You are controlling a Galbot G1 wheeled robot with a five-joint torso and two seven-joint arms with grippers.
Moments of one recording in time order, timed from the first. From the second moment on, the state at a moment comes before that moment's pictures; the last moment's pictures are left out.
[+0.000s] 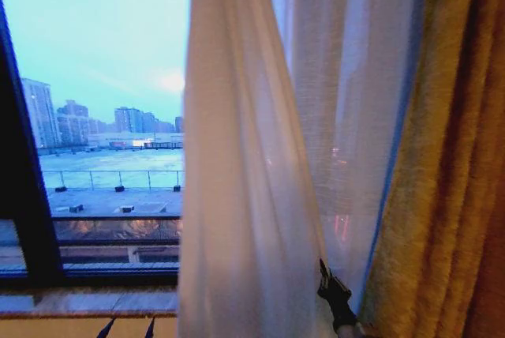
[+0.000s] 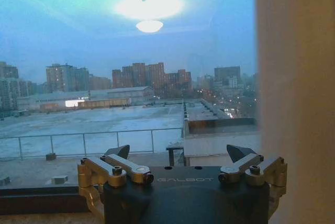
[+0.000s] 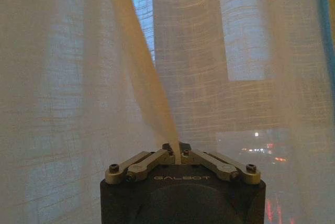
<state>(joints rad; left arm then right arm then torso) 1.76 -1.54 -0.82 -2.29 -0.12 0.07 0.14 -1.29 1.37 0.51 1.98 0.20 0.04 0.18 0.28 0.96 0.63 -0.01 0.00</state>
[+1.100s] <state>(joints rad) 1.75 -1.54 -0.82 -2.28 -0.11 0.07 0.17 -1.29 1.37 0.50 1.98 0.22 0.05 0.17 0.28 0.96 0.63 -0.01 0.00</state>
